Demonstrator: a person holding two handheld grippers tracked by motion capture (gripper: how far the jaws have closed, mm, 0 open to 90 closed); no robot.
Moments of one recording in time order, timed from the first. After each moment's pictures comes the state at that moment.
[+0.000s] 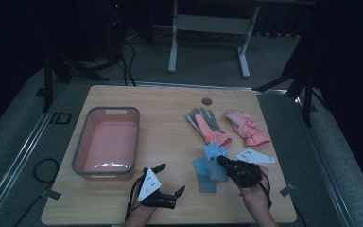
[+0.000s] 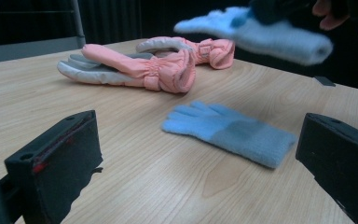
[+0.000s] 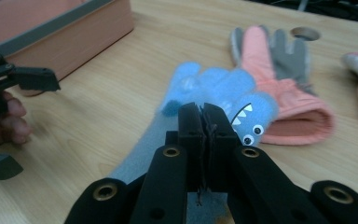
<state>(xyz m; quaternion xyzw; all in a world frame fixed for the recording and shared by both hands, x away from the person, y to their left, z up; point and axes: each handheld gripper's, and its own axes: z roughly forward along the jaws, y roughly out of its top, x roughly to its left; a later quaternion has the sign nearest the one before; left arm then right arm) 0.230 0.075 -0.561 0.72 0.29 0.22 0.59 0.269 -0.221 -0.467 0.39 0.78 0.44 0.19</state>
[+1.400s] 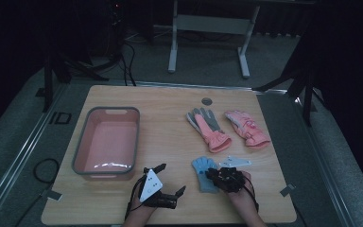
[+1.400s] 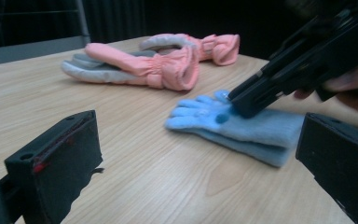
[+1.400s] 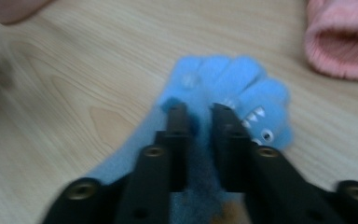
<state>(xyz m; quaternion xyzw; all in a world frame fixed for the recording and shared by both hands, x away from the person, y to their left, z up) 0.230 0.071 -0.561 0.73 0.28 0.23 0.58 0.285 -0.208 -0.533 0.39 0.82 0.40 0.11</state>
